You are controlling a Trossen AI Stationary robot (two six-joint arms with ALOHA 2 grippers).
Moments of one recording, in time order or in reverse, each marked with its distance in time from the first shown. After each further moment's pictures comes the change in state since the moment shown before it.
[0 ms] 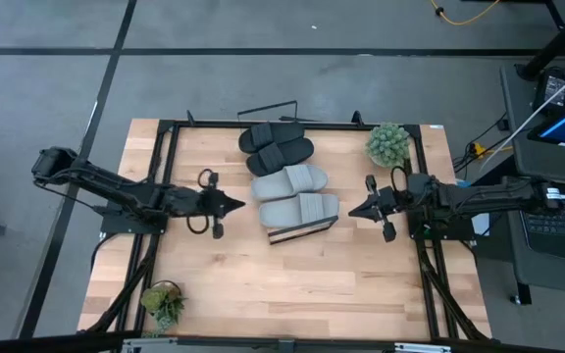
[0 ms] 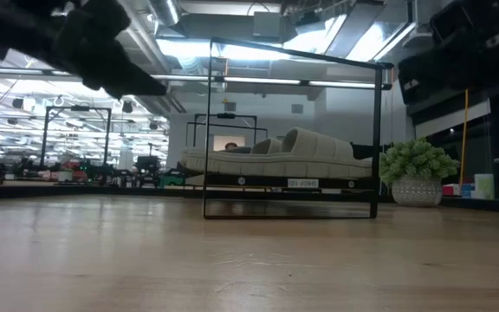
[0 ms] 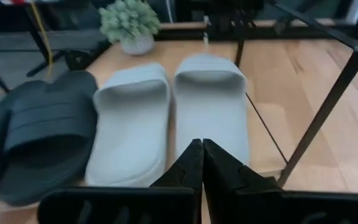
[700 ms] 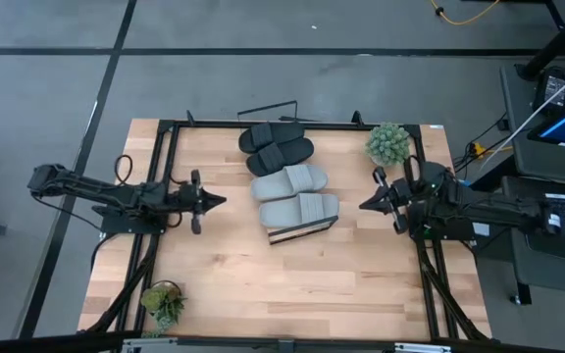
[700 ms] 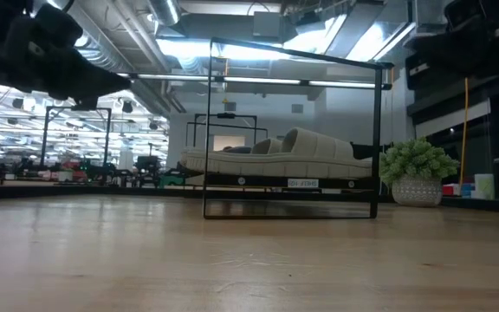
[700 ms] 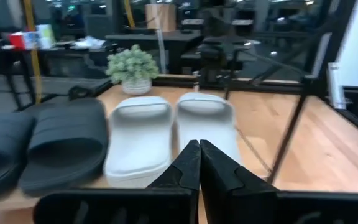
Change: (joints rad) left arm 0.055 -0.535 -0.325 0.067 0.089 0.023; right arm -0.233 -0.190 0.003 -0.097 -0.288 -0.047
